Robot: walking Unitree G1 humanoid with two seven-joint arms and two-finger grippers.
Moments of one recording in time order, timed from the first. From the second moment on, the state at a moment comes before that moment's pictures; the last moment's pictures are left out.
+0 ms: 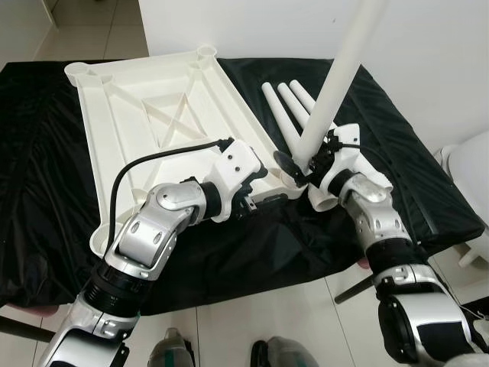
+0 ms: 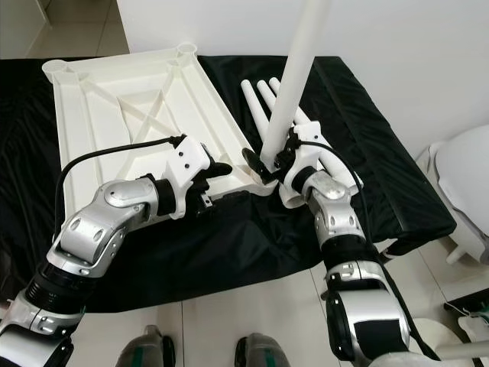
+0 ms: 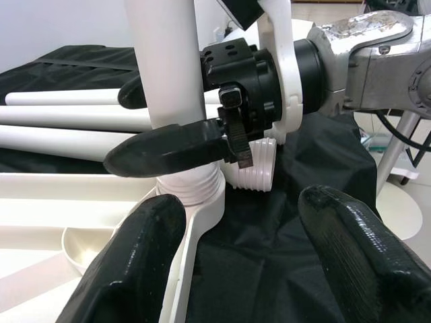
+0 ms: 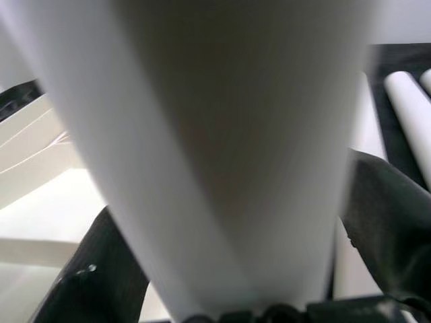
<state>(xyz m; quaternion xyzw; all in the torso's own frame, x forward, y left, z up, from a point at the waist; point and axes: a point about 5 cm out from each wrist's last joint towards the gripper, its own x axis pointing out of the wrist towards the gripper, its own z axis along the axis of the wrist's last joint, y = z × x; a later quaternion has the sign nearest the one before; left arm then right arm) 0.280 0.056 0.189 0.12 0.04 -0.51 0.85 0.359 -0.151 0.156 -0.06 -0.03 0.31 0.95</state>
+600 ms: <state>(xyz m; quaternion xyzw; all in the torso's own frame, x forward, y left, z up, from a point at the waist) 0.280 0.056 0.189 0.12 0.04 -0.51 0.85 0.360 -0.156 0.148 -0.04 -0.01 0.31 0.95</state>
